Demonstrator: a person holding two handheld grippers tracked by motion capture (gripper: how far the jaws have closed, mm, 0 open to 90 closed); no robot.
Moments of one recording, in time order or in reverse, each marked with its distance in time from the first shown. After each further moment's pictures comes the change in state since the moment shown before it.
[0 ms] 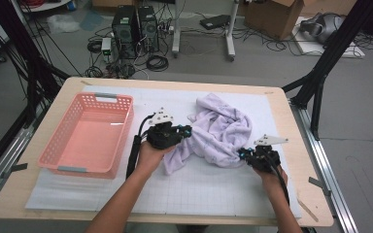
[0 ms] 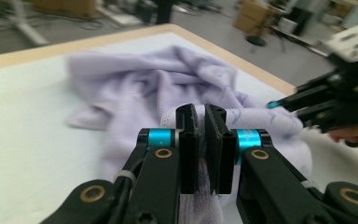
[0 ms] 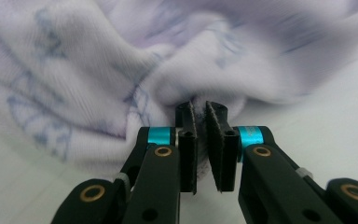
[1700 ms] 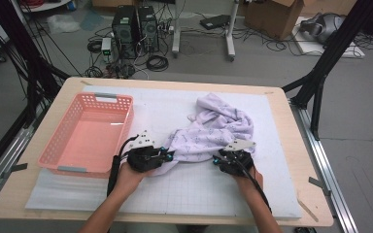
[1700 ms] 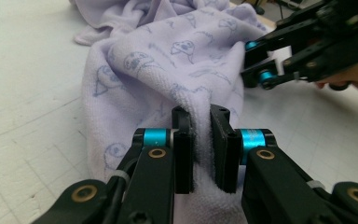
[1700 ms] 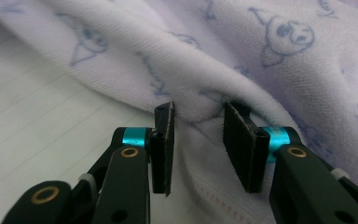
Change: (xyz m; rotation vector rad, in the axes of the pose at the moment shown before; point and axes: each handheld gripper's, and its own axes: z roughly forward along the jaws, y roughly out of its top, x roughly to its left) left arm 0.004 -0.060 -0.048 0.100 -0.074 0.033; right arm 0.073 0.011 0.041 0.057 0.052 -0.164
